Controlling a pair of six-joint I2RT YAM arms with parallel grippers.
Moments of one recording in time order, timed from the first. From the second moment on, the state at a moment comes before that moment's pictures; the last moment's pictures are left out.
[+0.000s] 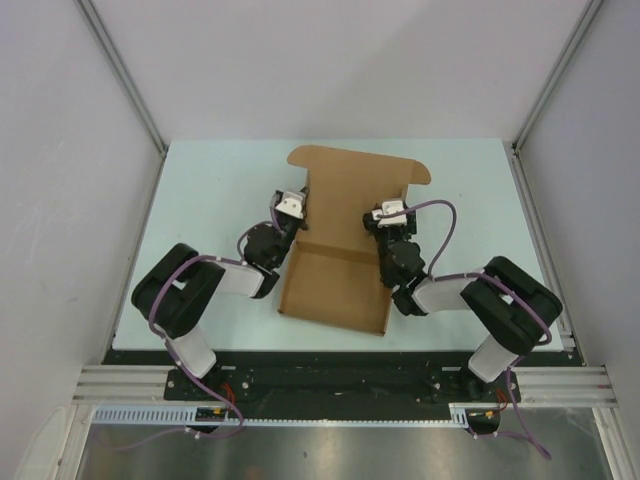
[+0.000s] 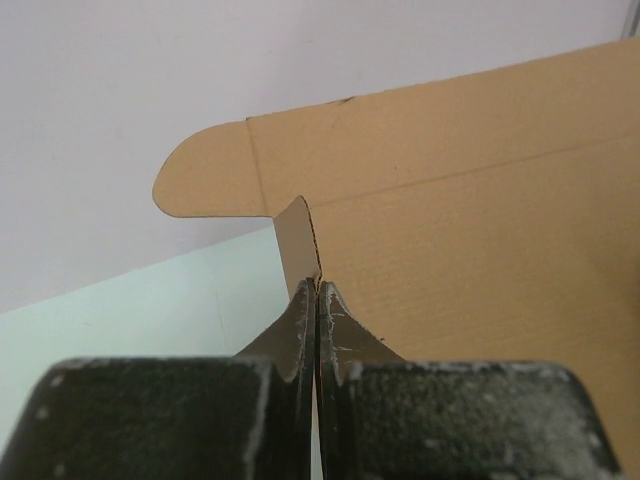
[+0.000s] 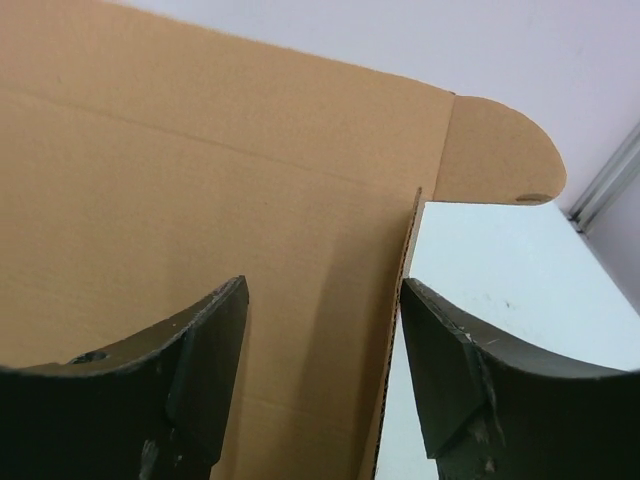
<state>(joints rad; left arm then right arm) -0.59 1.72 0.62 1.35 -0.15 0.17 0.77 1.65 0.58 1.29 0.76 -0.32</state>
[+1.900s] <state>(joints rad) -0.61 1.69 0.52 1.32 -0.21 0.03 0.33 1.00 0.73 0.06 0.35 0.45</state>
